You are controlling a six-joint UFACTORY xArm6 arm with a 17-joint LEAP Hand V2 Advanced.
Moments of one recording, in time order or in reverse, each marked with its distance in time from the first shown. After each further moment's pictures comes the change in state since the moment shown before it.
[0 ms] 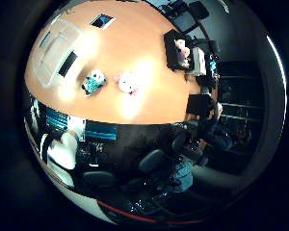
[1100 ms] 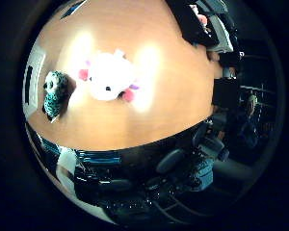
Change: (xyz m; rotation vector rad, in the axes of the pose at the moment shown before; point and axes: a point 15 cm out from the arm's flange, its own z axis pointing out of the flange) arm 0.103 -0.037 0.253 -0.114 -0.167 0.206
